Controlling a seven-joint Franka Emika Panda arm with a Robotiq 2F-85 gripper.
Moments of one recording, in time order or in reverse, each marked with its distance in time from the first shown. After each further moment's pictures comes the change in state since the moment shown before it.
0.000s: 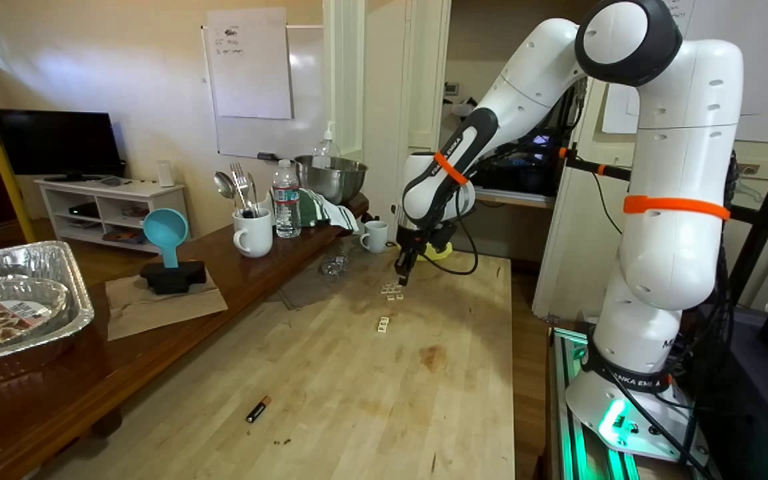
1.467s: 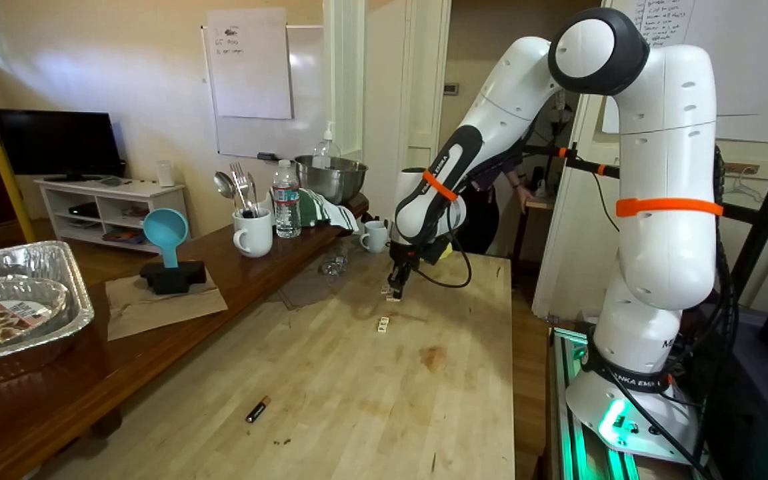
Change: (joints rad) arm -0.007 0.111 0.041 0.035 -0.015 0.059 0.034
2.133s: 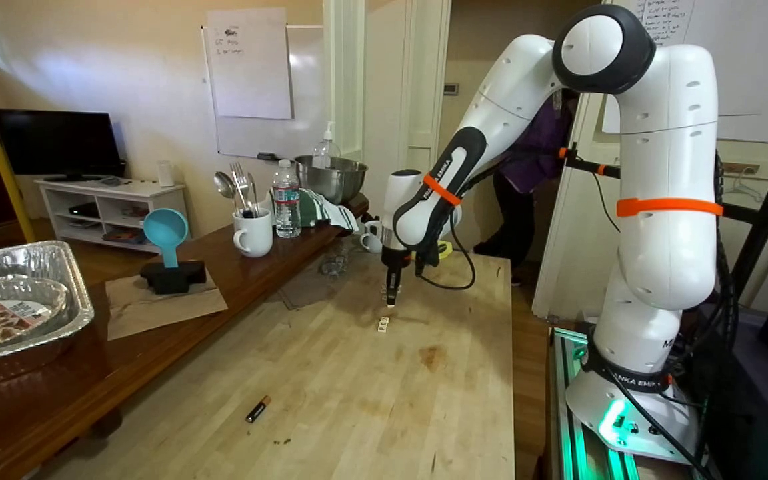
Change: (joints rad) arm 0.008 -0.007 0.059 -0.008 -0.096 -0.002 -0.152
